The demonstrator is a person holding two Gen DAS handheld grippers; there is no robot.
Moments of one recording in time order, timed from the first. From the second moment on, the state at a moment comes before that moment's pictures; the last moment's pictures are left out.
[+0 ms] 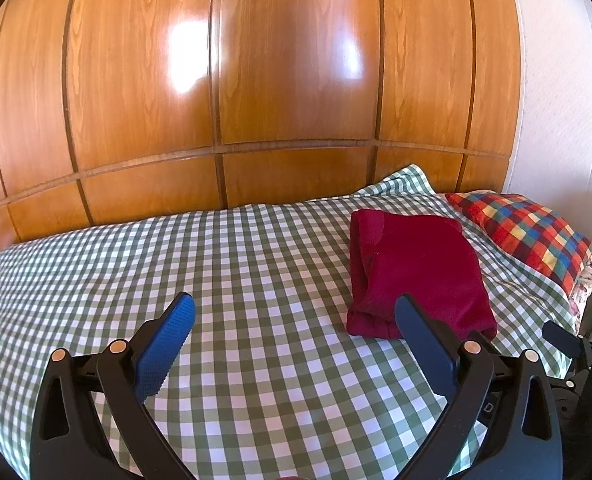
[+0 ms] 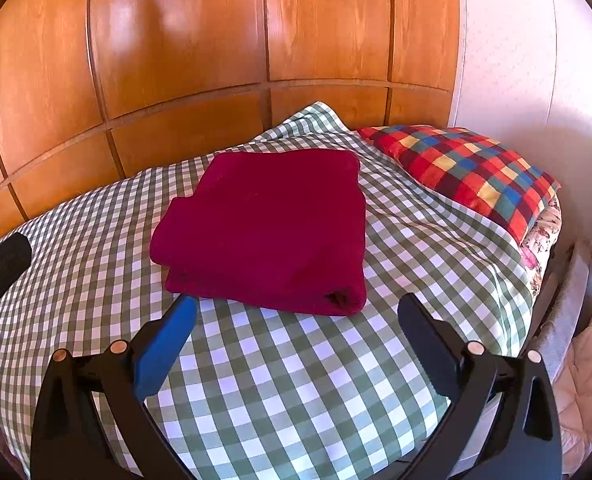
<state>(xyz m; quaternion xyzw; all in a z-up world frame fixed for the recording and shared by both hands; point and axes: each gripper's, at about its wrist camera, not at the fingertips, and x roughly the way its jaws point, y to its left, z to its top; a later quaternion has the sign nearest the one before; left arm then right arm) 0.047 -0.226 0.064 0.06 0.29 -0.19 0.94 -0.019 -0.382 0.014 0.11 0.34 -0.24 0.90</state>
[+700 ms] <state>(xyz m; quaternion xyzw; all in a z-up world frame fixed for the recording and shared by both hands) 0.056 -0.228 0.051 0.06 0.31 -0.18 0.93 -0.019 -0.384 0.003 0.11 0.35 -0.24 0.90</state>
